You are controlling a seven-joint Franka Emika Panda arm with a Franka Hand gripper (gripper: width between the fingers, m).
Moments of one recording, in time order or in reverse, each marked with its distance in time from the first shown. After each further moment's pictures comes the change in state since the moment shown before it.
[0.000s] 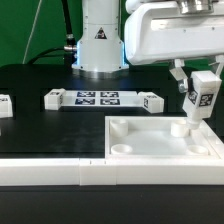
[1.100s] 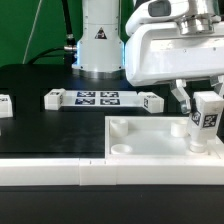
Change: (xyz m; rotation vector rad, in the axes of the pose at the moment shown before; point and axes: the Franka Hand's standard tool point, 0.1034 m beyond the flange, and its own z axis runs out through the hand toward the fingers) arm 0.000 0.002 0.025 -0.023 0.104 0.002
